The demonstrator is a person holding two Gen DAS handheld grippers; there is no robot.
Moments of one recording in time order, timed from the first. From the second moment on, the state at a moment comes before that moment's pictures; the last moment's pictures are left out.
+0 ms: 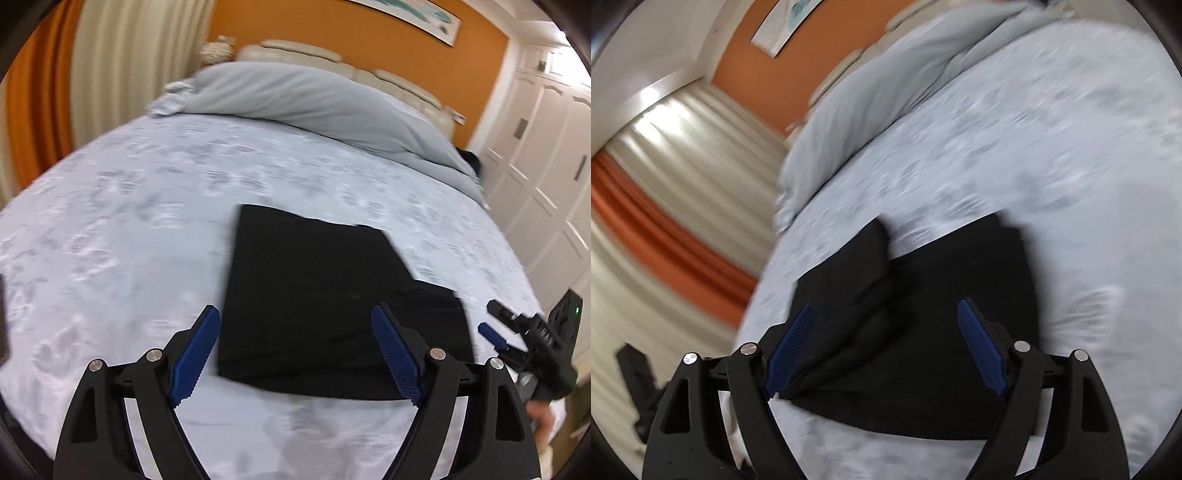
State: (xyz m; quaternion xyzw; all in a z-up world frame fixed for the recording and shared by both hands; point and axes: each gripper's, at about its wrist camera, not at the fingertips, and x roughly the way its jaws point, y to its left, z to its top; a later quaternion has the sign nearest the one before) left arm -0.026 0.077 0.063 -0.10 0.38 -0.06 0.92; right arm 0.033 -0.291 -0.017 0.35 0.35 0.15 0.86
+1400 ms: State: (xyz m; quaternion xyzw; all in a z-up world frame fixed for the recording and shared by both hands) left arm -0.038 0.091 0.008 -0.09 0.43 -0.10 0.89; right arm 0.043 -0.255 -0.075 0.37 0.45 0.16 0.80
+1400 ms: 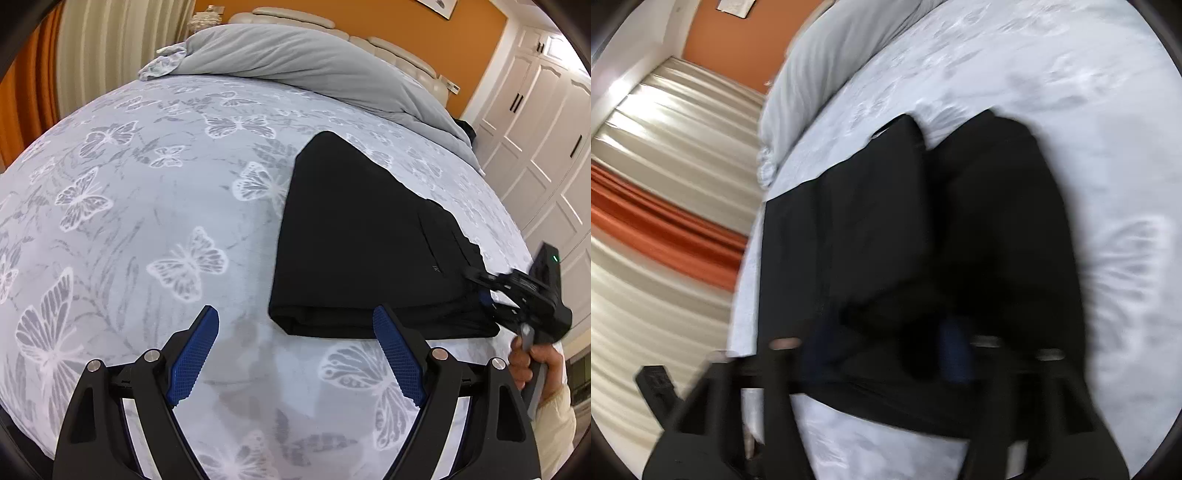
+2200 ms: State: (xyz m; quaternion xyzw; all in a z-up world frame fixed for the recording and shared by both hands) left arm 0.057 0.072 -0.054 -0.20 0.52 -0.14 0.82; right arm 0.009 -0.301 -0.073 0.31 0.44 0.05 0.84
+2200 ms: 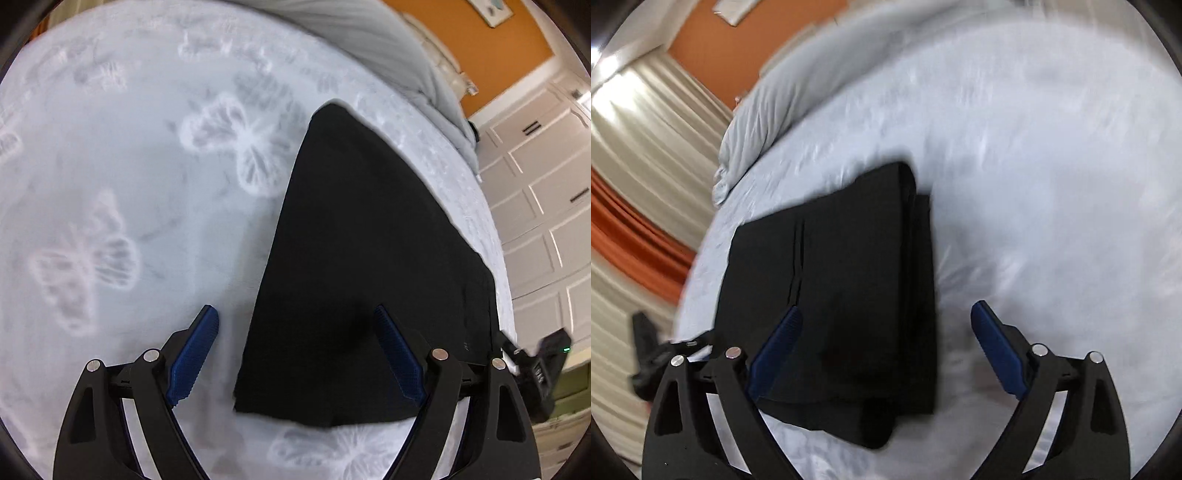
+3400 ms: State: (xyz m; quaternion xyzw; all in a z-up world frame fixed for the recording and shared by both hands) left arm -0.018 0.030 -0.021 0.01 0.45 -0.08 0.89; right arm -0.002 -0.279 -0.003 0.18 0.41 0.05 0.89
